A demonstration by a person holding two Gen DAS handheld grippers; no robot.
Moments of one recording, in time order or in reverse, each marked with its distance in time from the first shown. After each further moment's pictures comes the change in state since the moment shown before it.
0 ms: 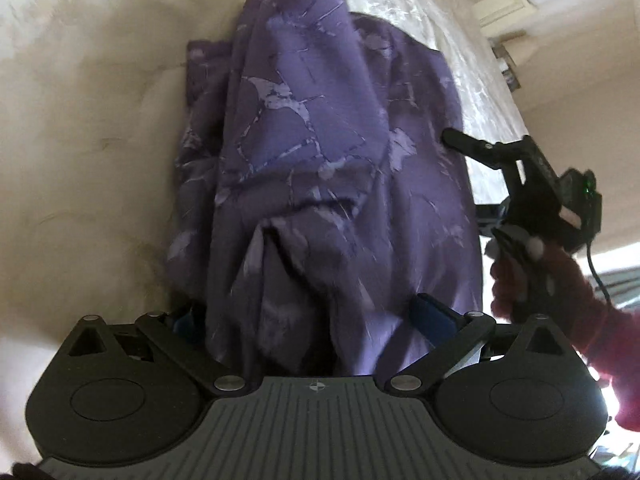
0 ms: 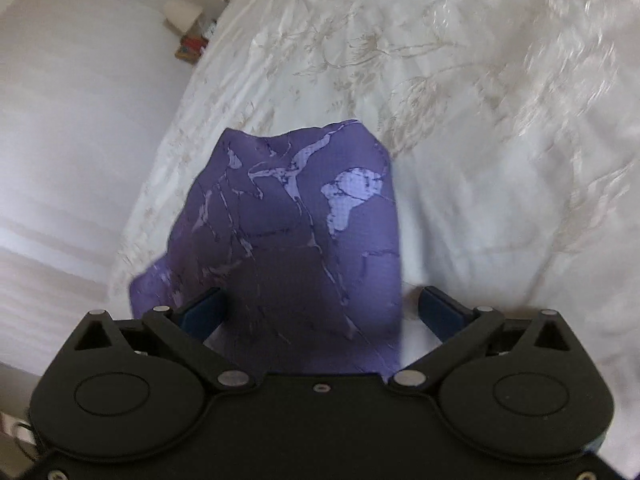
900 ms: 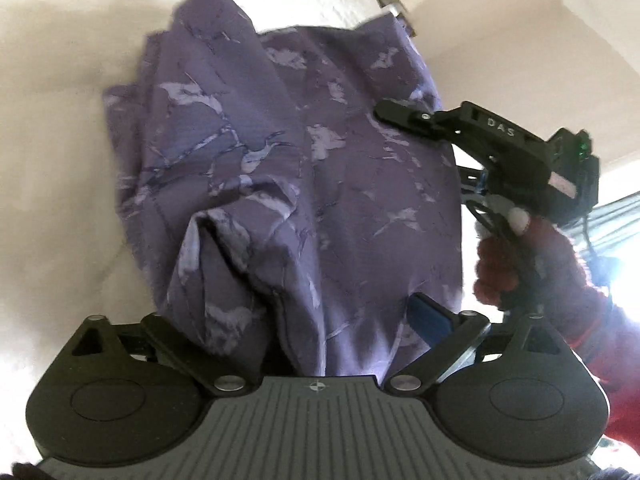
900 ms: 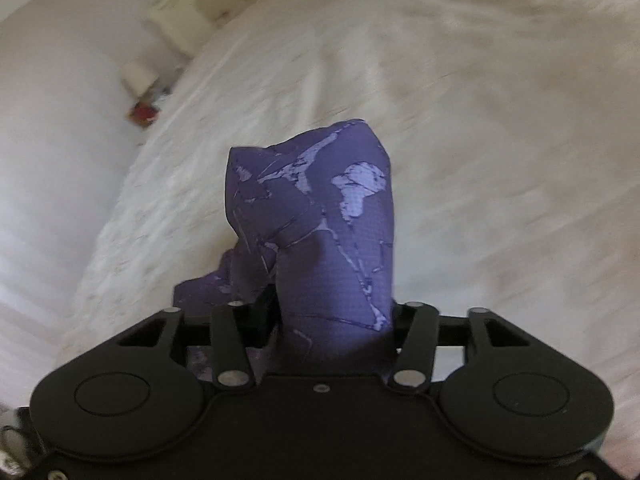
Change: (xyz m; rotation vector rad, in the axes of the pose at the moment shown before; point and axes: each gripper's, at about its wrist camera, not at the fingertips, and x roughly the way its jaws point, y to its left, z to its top) left arm 0.185 -0.229 0.036 0.198 0.072 -0.224; right arm -0.216 -0.110 0.134 -0.095 -0.172 -0.261
